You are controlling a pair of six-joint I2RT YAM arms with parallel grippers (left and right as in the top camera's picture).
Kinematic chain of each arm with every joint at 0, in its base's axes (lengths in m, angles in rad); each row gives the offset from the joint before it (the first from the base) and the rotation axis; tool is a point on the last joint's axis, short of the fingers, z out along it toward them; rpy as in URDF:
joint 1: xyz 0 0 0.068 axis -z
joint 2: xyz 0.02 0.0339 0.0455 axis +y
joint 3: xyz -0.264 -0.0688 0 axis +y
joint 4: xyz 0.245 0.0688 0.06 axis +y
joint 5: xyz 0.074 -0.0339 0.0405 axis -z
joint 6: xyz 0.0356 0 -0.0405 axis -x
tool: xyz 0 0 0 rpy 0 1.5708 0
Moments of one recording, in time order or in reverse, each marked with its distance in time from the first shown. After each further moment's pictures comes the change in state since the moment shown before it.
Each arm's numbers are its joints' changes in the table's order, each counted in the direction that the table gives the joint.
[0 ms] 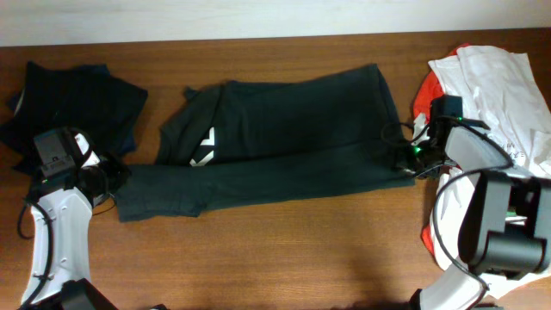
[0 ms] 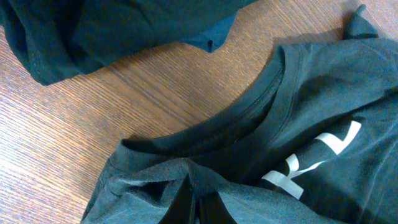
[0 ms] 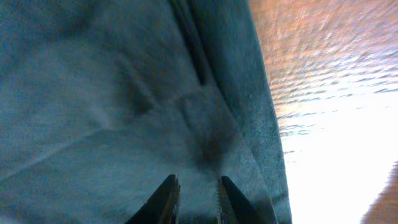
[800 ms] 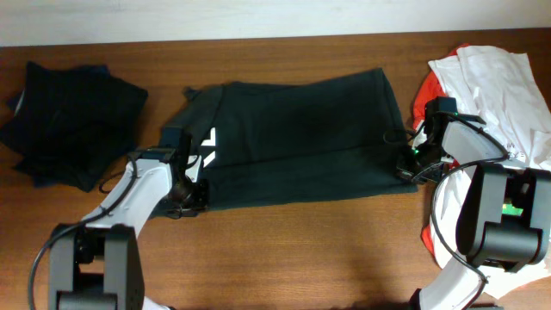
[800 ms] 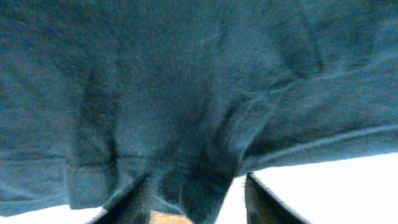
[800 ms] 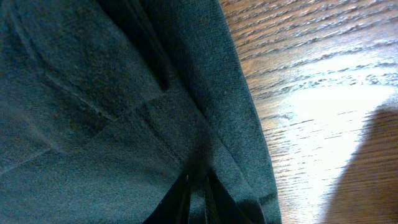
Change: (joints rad) left arm 0.514 0.245 0.003 0.242 -0.096 -0.220; right arm -0.006 0.048 -0.045 0.117 0.115 -0.076
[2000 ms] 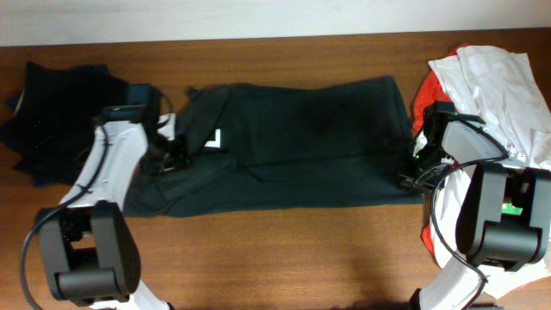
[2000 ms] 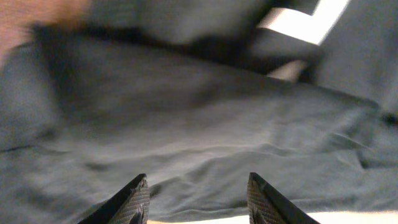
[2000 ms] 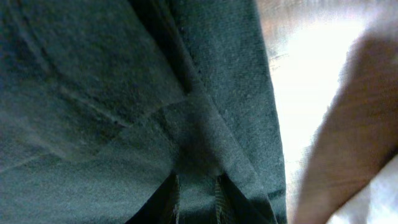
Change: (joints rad) left arm -0.134 0.122 -0.364 0.138 0.064 0.071; right arm 0.000 0.004 -0.002 0.099 0.051 -0.001
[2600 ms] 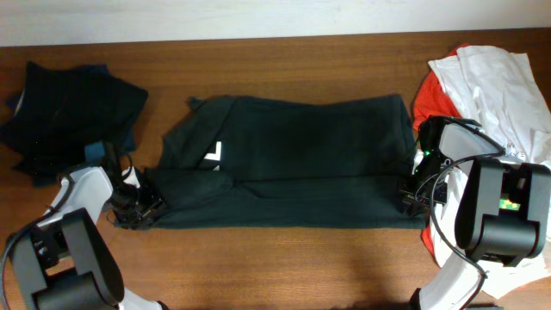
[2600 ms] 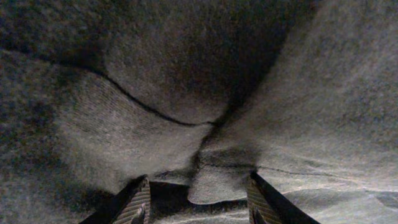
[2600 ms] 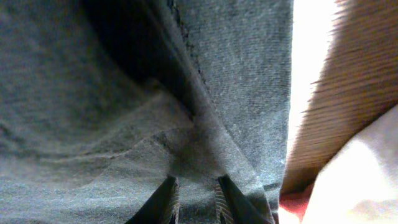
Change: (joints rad) left arm -0.295 -0.076 0.396 -0.169 0.081 0.093; right arm 0.002 0.028 0.026 0.184 0.024 0.000
